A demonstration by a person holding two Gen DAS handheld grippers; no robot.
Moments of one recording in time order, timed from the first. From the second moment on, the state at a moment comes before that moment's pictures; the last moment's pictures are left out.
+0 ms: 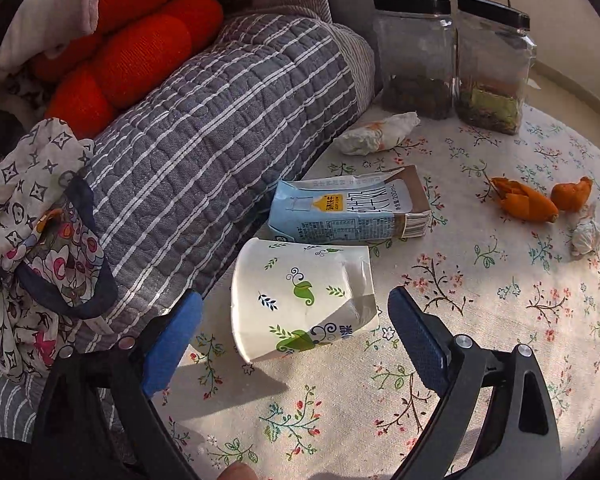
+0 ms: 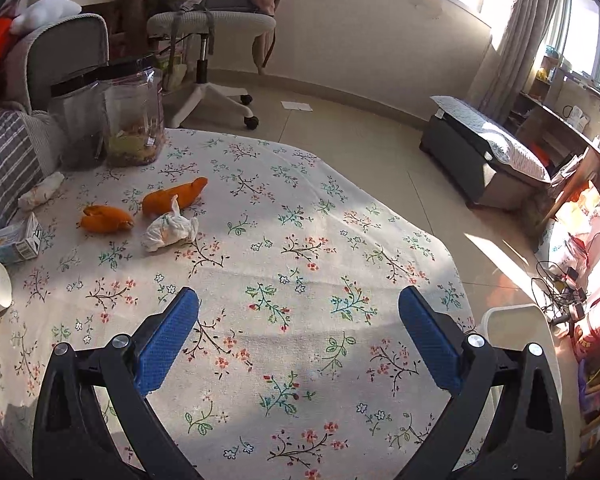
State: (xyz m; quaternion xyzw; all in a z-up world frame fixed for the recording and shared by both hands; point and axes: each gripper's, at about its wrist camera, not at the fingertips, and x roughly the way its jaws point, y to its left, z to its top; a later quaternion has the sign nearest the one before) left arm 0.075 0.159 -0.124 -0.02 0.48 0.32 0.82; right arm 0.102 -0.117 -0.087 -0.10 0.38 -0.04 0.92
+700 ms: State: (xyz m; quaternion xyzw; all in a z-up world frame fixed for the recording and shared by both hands) left arm 0.063 0.192 -0.029 -0.10 0.42 0.21 0.88; right arm 0.125 0.009 -0.102 -0.21 0.36 0.26 0.87
